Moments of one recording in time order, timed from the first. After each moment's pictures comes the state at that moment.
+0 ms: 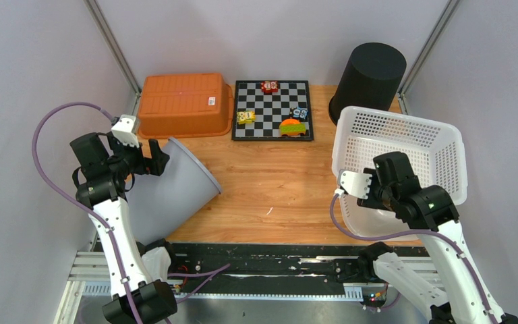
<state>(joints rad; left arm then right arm) 0.49 0.86 1.02 -0.73 0.69 0.30 0.39 0.76 1.11 -1.31 0.24 -1.08</state>
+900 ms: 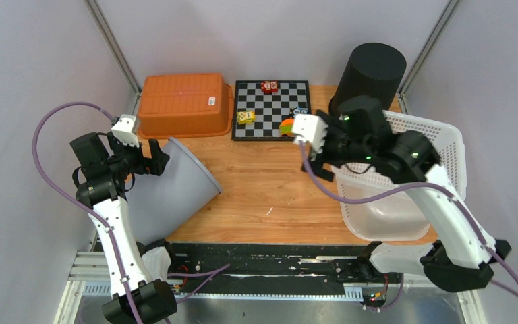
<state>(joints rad) 0.49 0.86 1.02 -0.73 0.70 0.30 0.68 1.17 1.73 -1.21 -0.16 -0.68</state>
